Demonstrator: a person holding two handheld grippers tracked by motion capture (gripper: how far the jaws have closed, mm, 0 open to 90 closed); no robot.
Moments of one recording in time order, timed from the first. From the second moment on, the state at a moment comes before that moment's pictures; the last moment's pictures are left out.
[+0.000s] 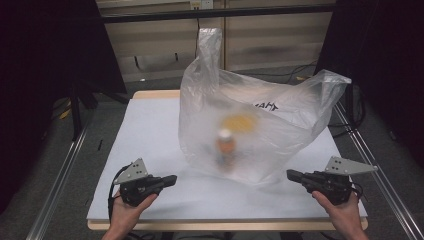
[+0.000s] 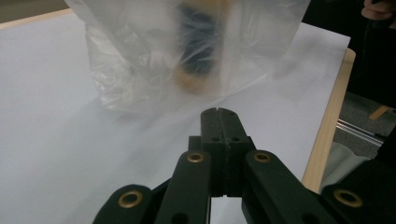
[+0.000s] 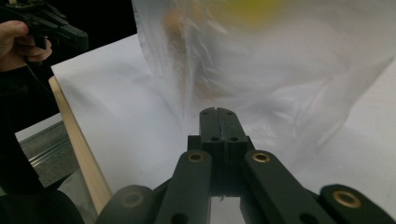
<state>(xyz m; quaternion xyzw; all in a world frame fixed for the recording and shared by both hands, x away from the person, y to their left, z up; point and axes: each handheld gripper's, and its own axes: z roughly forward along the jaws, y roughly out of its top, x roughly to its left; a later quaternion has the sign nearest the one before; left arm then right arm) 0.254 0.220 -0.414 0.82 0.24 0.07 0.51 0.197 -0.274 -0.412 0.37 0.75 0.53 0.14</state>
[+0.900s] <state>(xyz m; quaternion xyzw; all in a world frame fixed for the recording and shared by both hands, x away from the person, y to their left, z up) 0.302 0.155 -0.339 0.81 0.18 0.06 0.55 0.248 -0.244 -0.332 0.32 0.76 0.55 0.14</state>
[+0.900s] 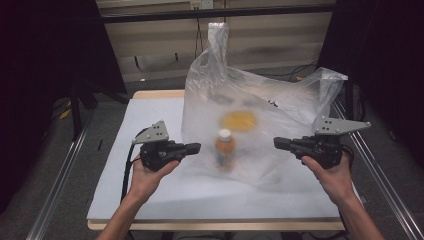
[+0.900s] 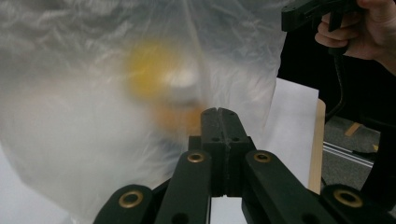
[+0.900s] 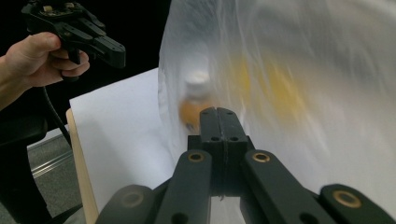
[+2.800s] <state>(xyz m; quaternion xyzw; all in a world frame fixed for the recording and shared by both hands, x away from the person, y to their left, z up) 0.352 0.061 -0.253 0.81 0.14 0.06 0.57 0.315 -0.154 -0.321 0.35 0.78 0.51 0.12</state>
